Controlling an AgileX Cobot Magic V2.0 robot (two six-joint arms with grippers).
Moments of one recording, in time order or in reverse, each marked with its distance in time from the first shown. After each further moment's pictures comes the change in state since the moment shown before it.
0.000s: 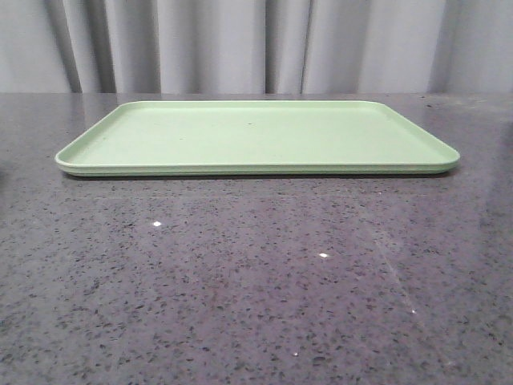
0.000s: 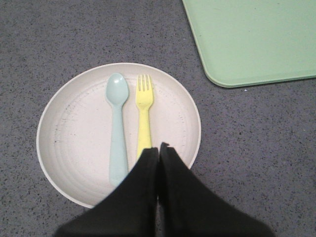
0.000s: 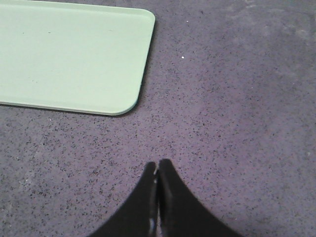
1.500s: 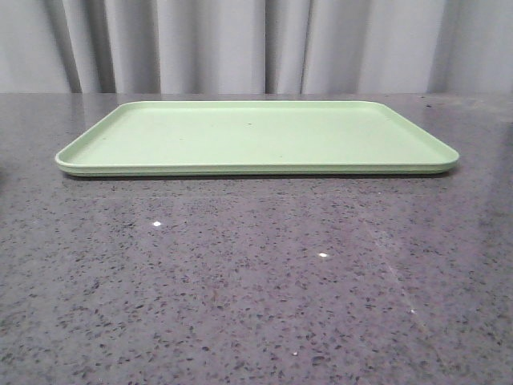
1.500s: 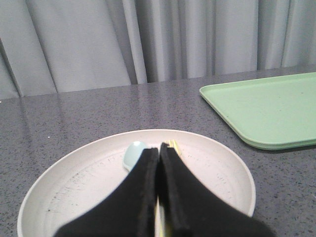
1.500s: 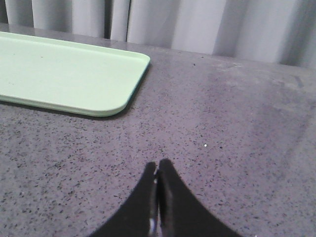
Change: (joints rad) left arm 0.000 -0.549 0.903 0.102 -1.028 0.000; right arm 0.000 -0.500 0.750 -0.116 -0.679 -0.002
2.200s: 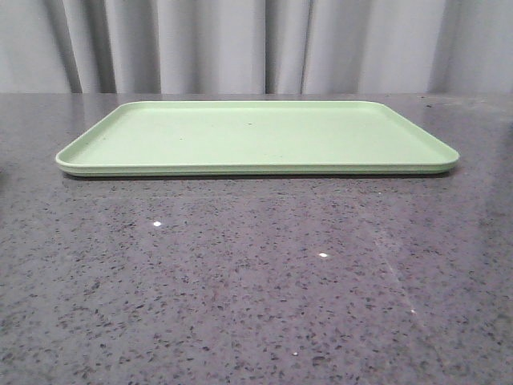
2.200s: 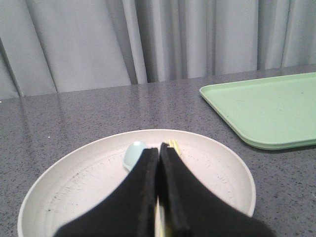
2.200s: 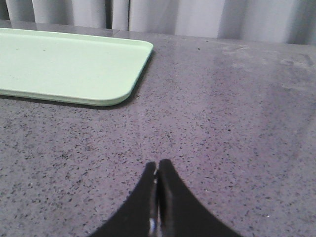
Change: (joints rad) left arm 0.000 0.000 0.000 0.000 0.000 0.000; right arm 0.000 0.000 0.000 0.061 0.044 0.004
